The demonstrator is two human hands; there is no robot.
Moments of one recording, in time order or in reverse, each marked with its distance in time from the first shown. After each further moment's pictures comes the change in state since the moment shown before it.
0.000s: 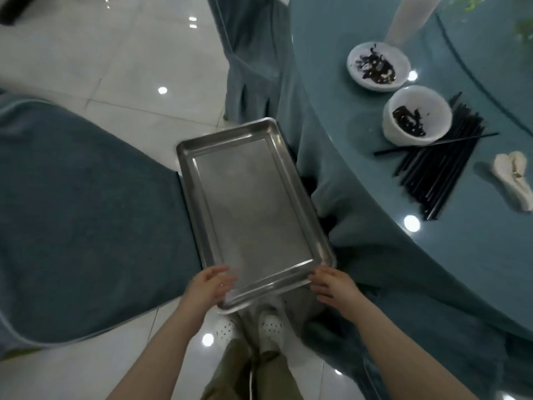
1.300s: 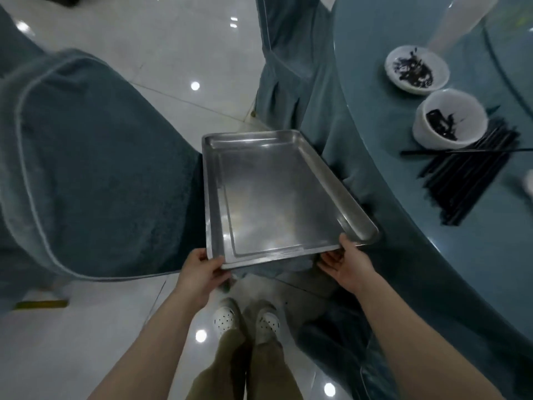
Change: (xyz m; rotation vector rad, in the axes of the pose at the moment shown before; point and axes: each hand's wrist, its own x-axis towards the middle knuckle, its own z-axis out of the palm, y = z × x) left_hand -0.006 -0.030 -0.011 -0.382 0.222 0.021; right_hand 0.008 -0.035 0.010 0.486 0.054 0.019
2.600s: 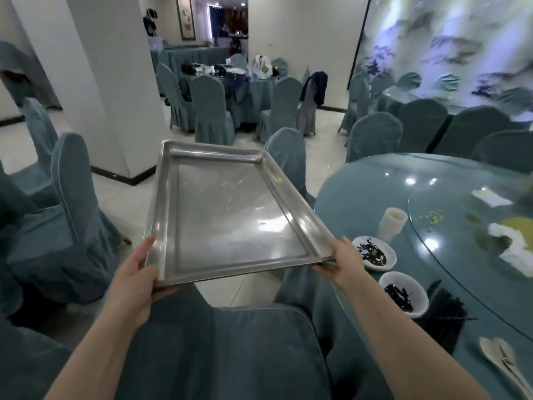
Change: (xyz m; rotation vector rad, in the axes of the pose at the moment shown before) left_hand -0.124 0.285 -0.044 -0.191 -0.032 0.708; right_hand -0.183 -0.241 0.175 0.034 -0.321 -0.507
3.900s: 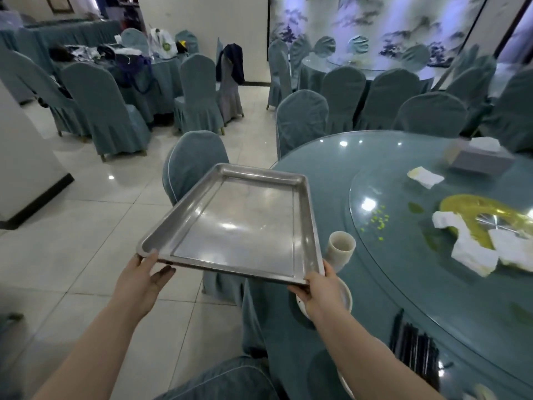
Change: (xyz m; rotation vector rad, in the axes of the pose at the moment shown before) left_hand 0.269 -0.041 0.291 -0.115 -0.219 -0.223; right_hand 0.198 -0.089 -0.057 0.291 0.313 -0.052
